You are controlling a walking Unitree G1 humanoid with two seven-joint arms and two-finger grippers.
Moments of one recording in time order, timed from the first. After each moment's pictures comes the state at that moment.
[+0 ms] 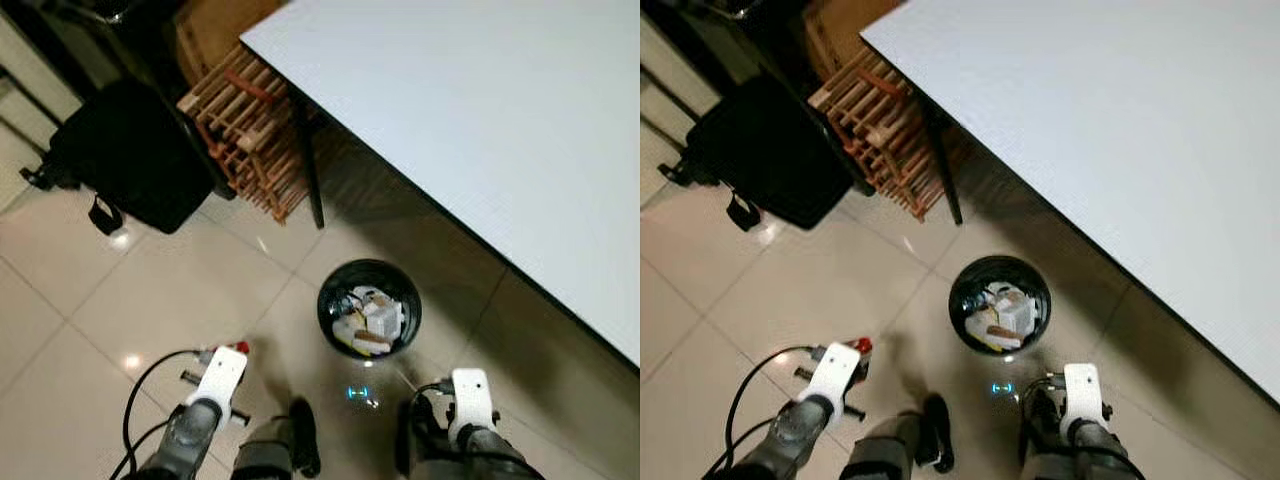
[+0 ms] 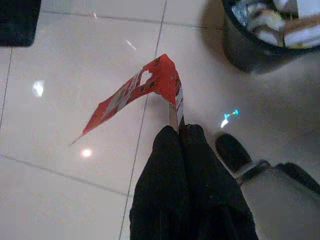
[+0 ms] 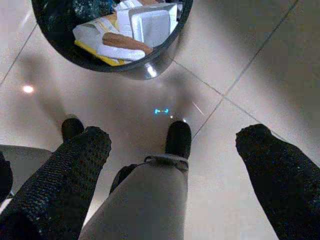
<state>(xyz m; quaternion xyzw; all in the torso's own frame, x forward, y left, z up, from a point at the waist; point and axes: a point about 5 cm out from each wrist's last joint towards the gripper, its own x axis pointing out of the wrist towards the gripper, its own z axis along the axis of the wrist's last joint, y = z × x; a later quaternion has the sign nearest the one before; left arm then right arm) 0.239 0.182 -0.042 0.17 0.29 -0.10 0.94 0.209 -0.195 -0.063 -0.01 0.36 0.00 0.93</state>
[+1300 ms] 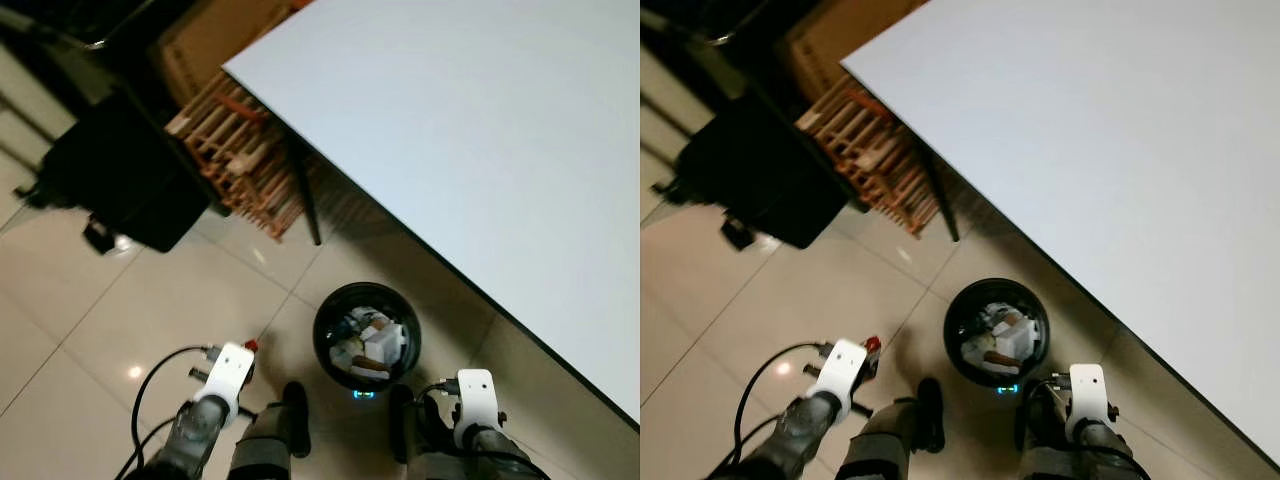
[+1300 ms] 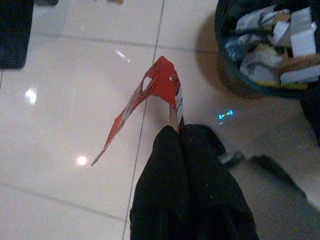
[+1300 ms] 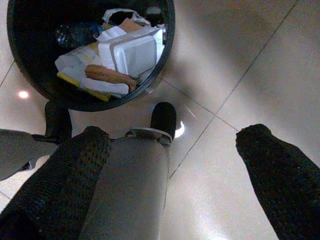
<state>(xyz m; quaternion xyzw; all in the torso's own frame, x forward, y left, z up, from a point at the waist) 0.249 0.171 -0.038 0.16 0.28 -0.12 0.94 0.211 -0.195 -0.063 -0.01 0.36 0.00 0.93</state>
